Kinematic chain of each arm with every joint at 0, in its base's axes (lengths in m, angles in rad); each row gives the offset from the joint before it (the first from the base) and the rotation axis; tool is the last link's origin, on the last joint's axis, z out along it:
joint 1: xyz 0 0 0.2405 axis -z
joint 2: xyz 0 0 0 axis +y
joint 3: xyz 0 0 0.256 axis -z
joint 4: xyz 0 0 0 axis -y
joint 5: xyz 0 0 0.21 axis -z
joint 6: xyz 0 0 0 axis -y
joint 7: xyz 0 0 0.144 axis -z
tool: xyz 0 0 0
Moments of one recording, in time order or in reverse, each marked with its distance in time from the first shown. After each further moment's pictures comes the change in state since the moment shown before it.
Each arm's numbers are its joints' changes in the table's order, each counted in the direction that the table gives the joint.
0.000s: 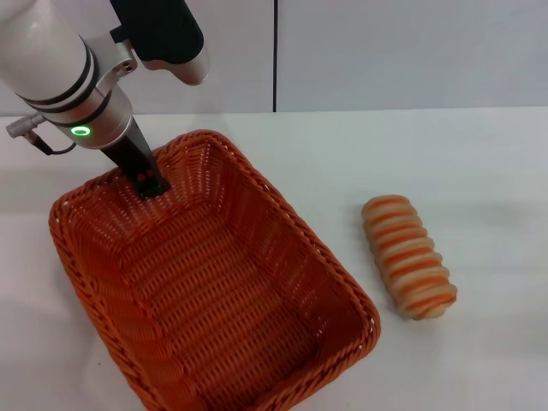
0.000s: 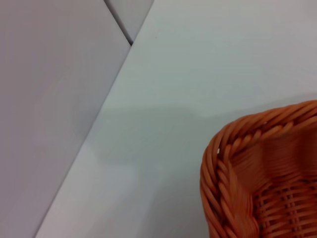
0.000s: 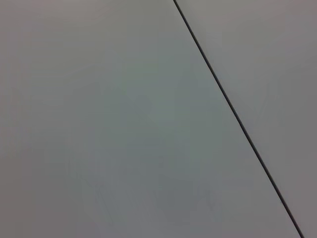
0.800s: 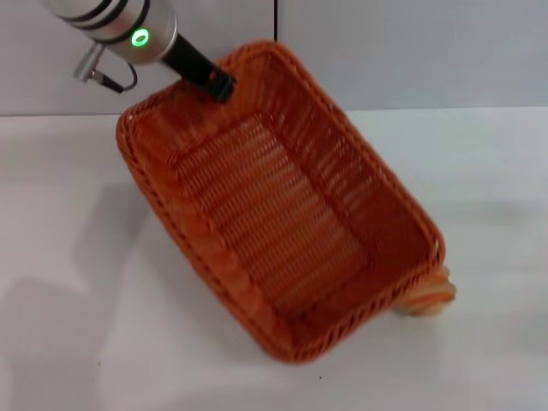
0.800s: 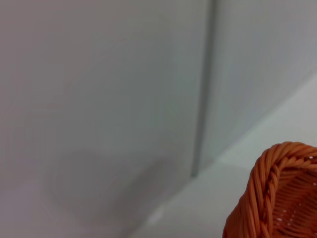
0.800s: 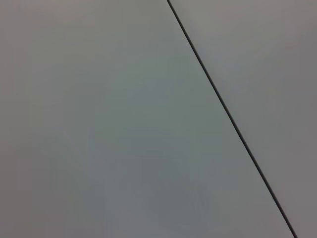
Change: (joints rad) left arm 0.125 -0.001 0.115 0.016 0.094 0.117 0.437; right arm -0.002 -0.003 -0.001 -0.006 -0.008 -0.017 0.000
